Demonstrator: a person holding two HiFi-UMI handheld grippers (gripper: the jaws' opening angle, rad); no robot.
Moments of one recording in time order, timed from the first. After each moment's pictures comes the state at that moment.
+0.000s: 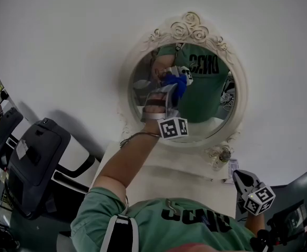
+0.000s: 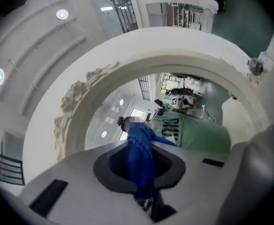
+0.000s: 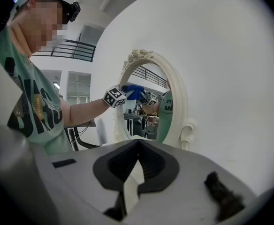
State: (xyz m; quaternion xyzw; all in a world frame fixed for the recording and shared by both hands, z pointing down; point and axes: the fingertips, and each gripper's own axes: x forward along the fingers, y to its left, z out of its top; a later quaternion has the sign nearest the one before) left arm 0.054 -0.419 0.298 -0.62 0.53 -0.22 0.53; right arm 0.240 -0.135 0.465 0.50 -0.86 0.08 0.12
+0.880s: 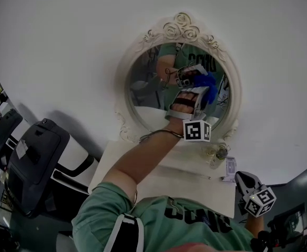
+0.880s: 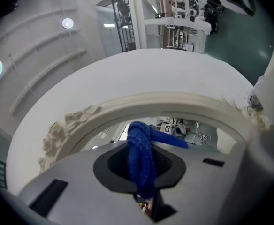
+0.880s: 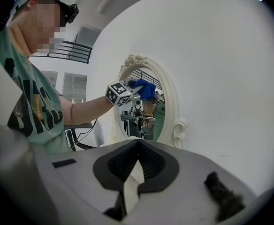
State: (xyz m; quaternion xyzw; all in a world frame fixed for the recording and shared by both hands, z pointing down) left arm 0.179 -0.362 0.283 -0.67 0.44 -0.17 0.57; right arm 0.265 -0.109 0.463 0.52 -0.84 0.08 0.10
